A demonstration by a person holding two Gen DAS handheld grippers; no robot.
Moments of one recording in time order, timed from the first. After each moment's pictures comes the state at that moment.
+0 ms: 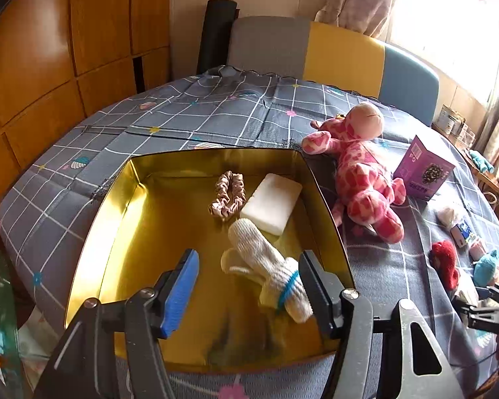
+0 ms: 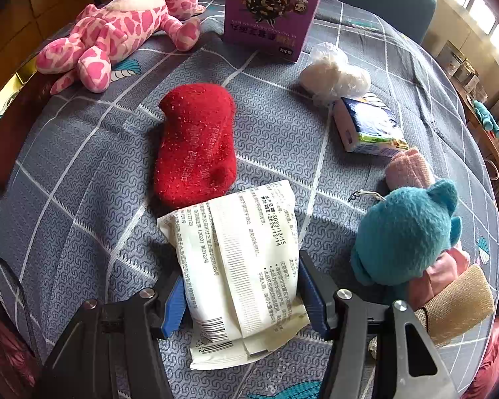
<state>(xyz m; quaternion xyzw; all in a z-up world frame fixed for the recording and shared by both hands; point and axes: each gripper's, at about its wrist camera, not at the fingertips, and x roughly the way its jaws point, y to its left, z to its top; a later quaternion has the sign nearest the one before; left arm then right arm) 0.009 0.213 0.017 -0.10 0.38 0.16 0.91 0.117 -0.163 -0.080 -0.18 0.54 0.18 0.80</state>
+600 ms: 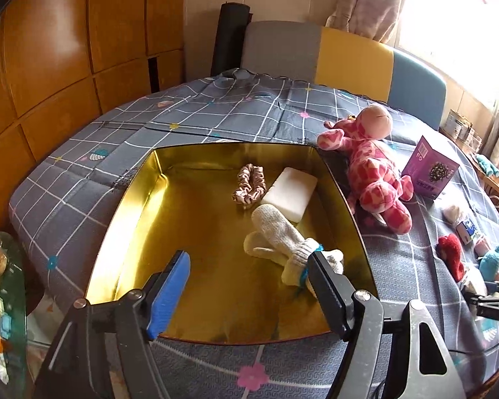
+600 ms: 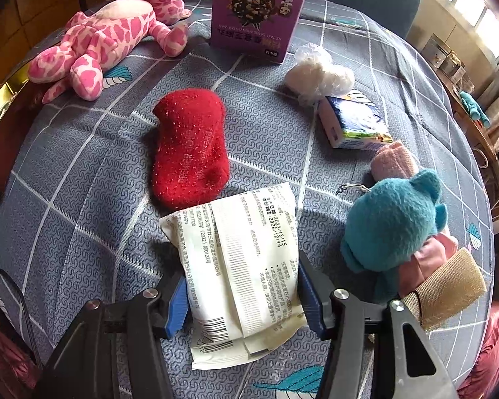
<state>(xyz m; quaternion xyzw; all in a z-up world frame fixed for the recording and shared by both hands) -0.025 0.216 0.015 -0.10 0.37 0.18 0.91 0.113 -0.164 -0.068 -0.17 0.54 0.14 0.81</state>
